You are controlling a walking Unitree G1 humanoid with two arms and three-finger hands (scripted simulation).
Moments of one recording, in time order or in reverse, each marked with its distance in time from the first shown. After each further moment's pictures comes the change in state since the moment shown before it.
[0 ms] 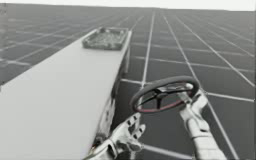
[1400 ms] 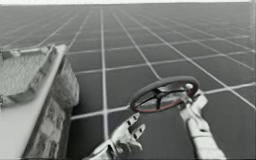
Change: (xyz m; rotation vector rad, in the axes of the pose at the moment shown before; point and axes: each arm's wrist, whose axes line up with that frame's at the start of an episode) left arm -0.001 -0.001 0.001 0.005 -0.008 -0.001; right arm -0.002 0.003 0.002 0.007 -0.003 0.012
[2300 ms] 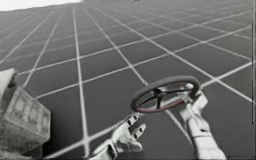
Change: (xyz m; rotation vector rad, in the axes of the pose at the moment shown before) left arm 0.004 -0.009 0.002 0.037 0.017 0.002; right arm 0.007 -0.013 0.000 0.035 0.016 -0.023
